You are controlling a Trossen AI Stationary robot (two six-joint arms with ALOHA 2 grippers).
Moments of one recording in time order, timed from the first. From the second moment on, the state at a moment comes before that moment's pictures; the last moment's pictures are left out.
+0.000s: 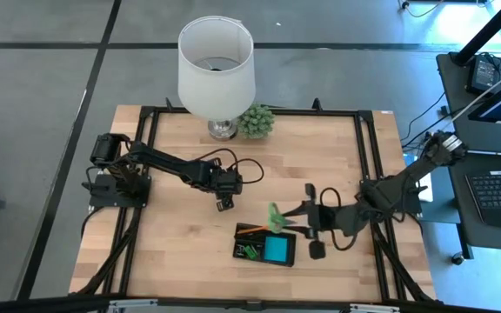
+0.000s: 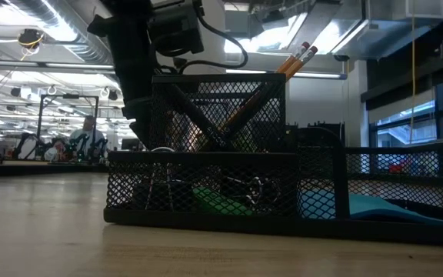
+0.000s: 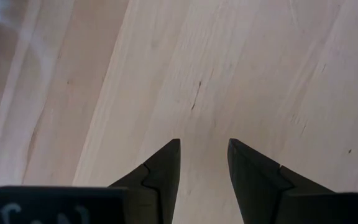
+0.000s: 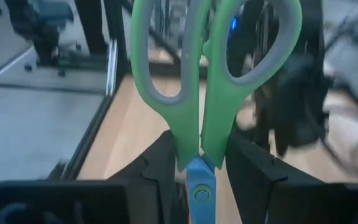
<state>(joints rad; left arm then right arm) -0.05 1.72 1.04 -0.60 -0.31 -0.35 0.60 1.31 1.05 -0.15 0.53 0.18</state>
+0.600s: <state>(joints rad) -0.07 1.72 1.04 -0.92 -0.24 -0.38 0.50 1.70 1.05 0.51 0.47 0.06</state>
